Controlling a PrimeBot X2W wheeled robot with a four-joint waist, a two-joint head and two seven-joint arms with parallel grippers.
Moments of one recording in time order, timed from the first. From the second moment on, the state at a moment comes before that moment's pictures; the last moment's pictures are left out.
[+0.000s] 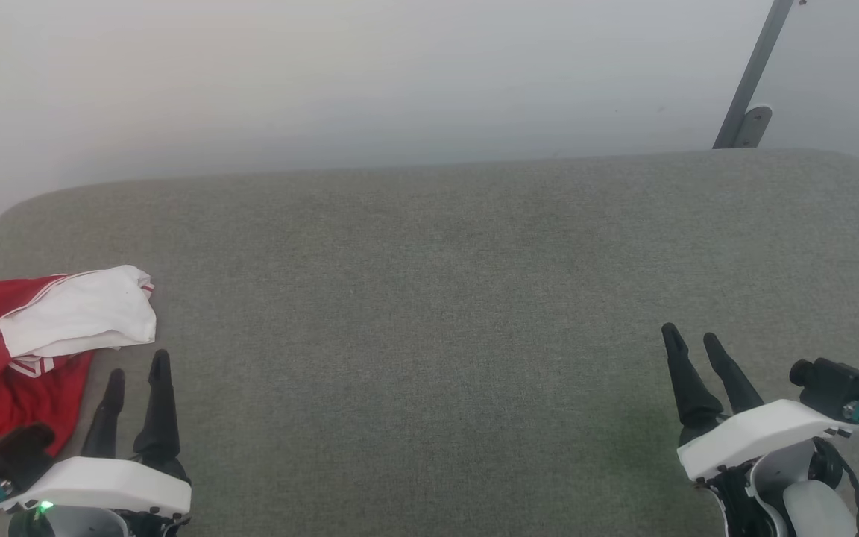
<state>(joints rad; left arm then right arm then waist) -0.04 0.15 0.15 0.22 -0.65 -0.11 -0.14 -0.15 -0.13 0.07 0.32 0.71 0.13 -0.11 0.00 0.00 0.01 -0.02</state>
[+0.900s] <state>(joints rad) -0.02 0.14 0.19 0.19 -0.40 -0.12 -0.20 -0.16 -0.14 0.09 0.31 0.49 0.13 -0.17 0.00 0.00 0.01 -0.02</state>
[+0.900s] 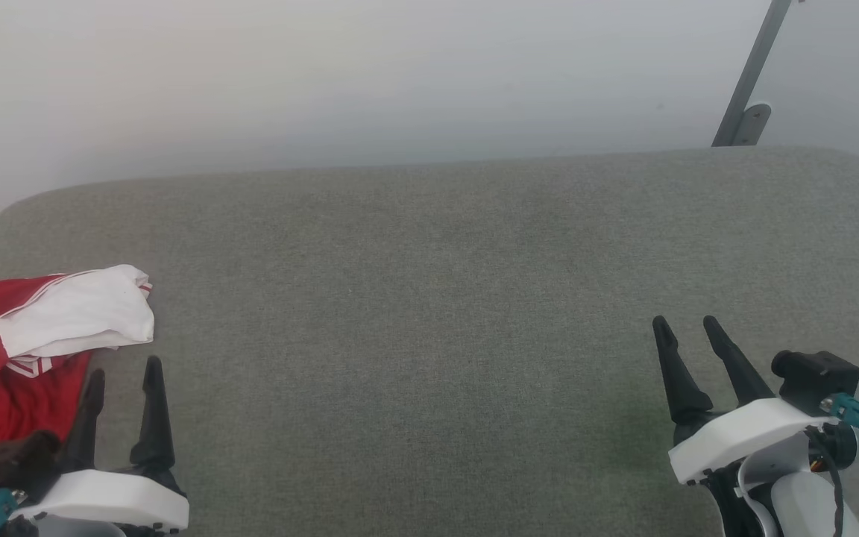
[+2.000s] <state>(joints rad) 0.00 0.15 0.20 0.17 -0.18 -0.13 -0.26 -0.17 -0.15 0.10 0.32 0.25 0.13 -0.23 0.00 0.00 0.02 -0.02</state>
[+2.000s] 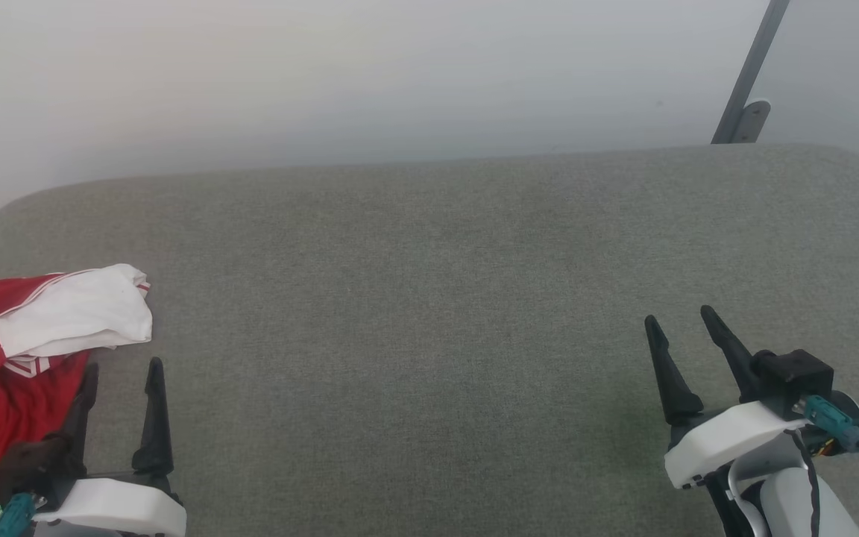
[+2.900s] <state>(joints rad) -0.01 0.15 0.27 0.18 -0.19 -0.13 -0.26 -0.17 -0.17 0.16 0.31 0.27 0.13 -0.21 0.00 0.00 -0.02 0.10</state>
